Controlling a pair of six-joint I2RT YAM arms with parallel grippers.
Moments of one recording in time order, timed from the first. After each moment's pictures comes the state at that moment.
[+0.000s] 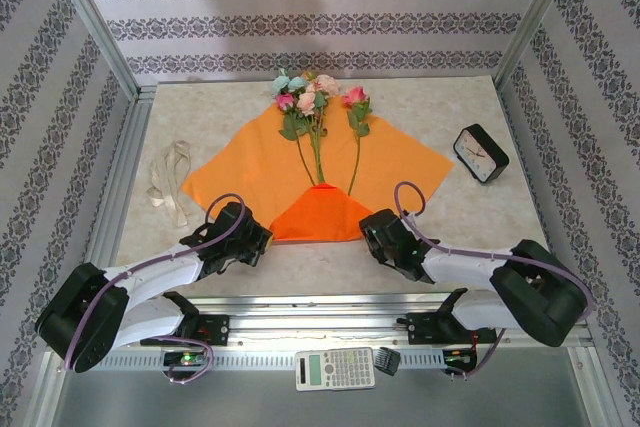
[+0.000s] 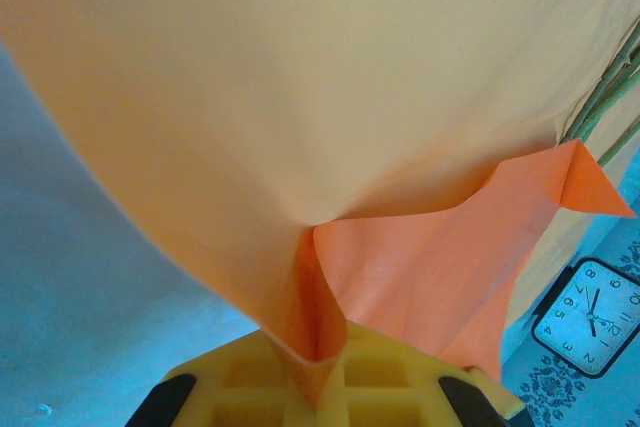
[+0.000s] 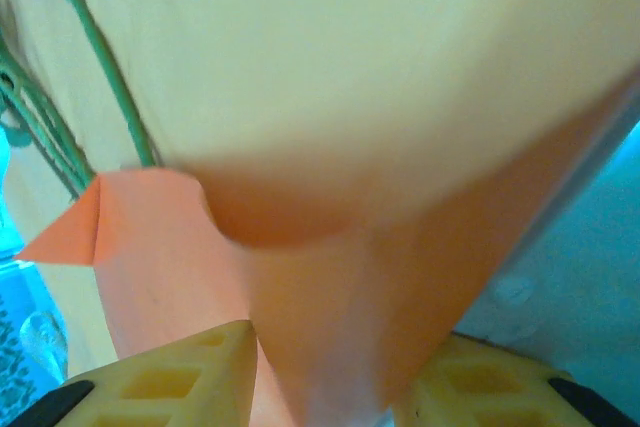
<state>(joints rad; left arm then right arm) -0.56 1.15 0.35 -0.04 0.13 -1.68 0.72 1.27 0.30 0.15 0.21 1.69</state>
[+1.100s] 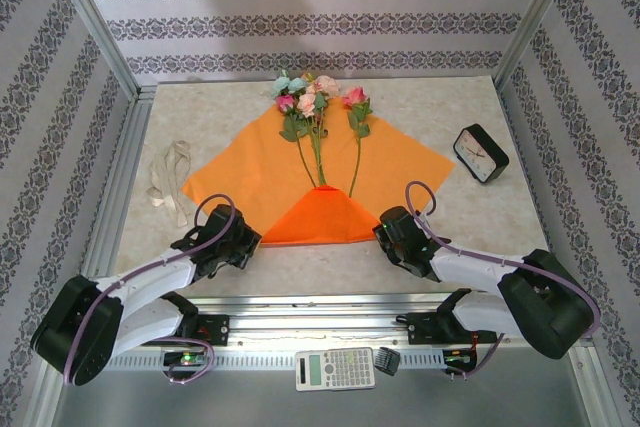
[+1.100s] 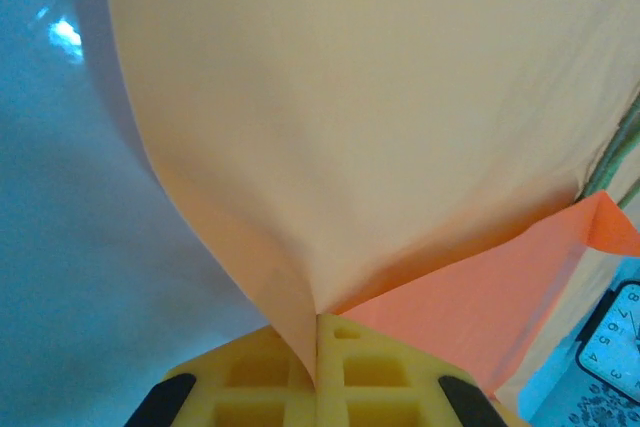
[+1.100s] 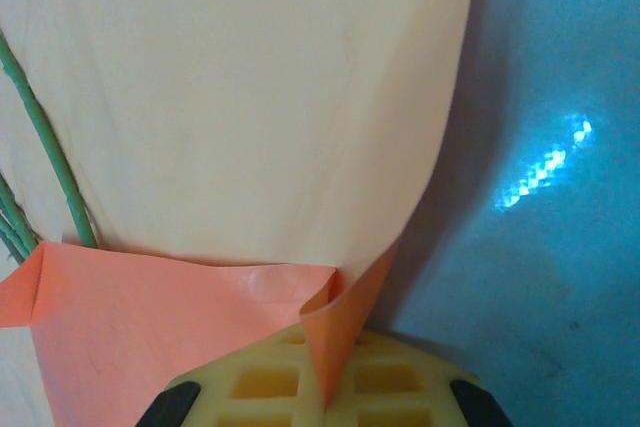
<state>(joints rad) -0.48 1.07 0.31 -0.11 0.11 -1.54 0.62 1.22 0.29 0.03 0.17 1.59</state>
